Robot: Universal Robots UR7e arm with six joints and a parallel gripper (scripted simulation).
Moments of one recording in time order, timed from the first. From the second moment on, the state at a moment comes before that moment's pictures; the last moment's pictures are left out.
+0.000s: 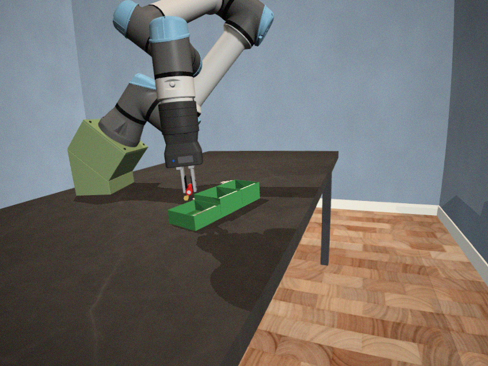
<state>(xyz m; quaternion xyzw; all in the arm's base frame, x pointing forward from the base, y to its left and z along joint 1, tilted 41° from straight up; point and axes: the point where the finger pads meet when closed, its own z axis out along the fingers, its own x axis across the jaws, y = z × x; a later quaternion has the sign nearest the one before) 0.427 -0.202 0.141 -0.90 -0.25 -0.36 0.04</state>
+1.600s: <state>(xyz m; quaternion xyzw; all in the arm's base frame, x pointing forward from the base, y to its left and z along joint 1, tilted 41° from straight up) 0.429 -0.201 0.137 -0.93 0.09 -0.32 0.15</state>
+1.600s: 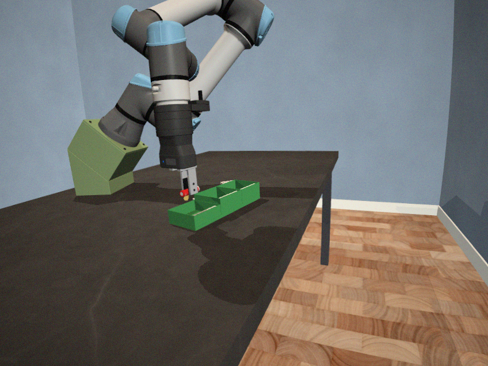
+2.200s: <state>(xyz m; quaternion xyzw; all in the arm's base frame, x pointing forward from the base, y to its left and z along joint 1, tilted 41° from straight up) 0.447 -0.194 0.115 -0.93 0.09 -0.32 0.16</state>
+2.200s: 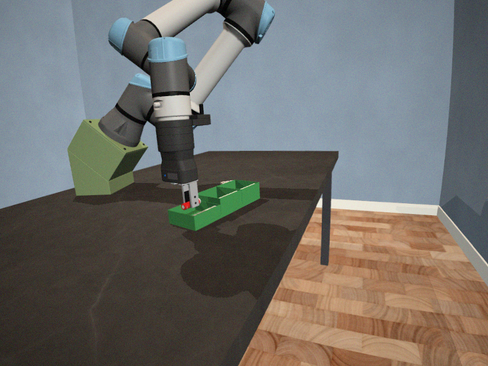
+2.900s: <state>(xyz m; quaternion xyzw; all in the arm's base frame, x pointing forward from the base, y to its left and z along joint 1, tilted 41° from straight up) 0.458 -0.190 0.102 -0.93 0.09 -0.32 0.16</state>
